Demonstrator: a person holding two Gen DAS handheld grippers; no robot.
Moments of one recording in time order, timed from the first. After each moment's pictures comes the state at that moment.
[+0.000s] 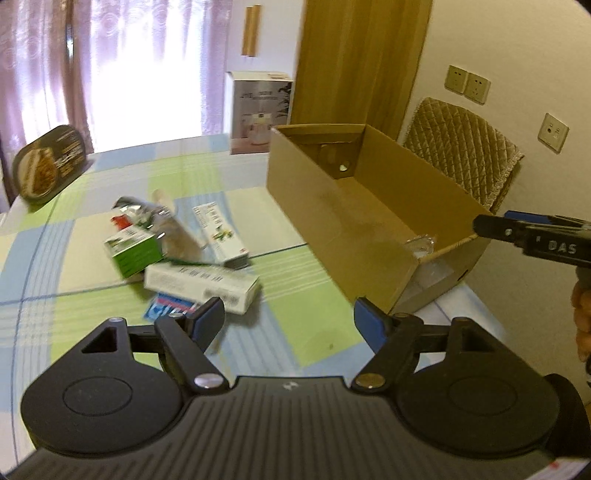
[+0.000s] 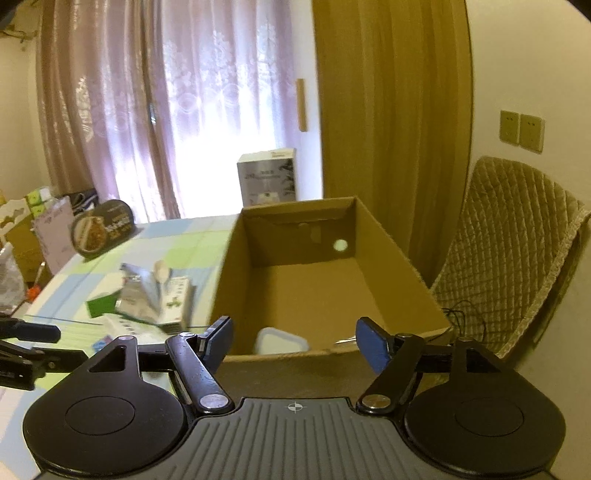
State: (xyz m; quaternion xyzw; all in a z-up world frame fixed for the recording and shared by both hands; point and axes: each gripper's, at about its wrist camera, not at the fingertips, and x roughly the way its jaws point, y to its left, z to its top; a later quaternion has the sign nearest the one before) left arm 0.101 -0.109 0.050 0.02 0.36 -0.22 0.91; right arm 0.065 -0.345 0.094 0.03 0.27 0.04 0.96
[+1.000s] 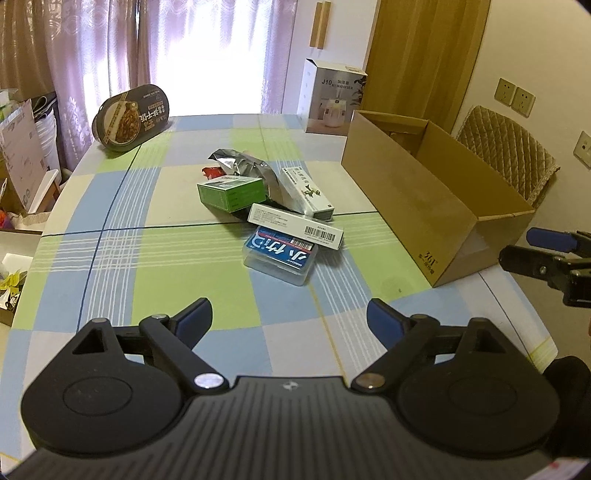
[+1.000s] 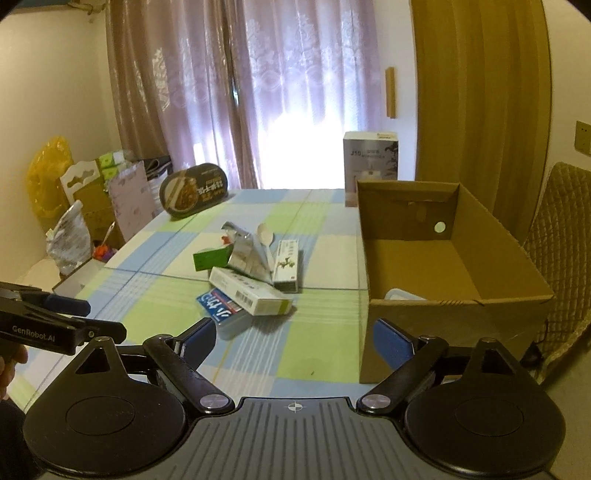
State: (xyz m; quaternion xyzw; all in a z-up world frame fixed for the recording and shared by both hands) left arm 0.055 -0.016 0.043 0.00 0.38 -0.15 0.91; right arm 0.030 -0.250 0.078 0.01 0.29 0.15 0.94
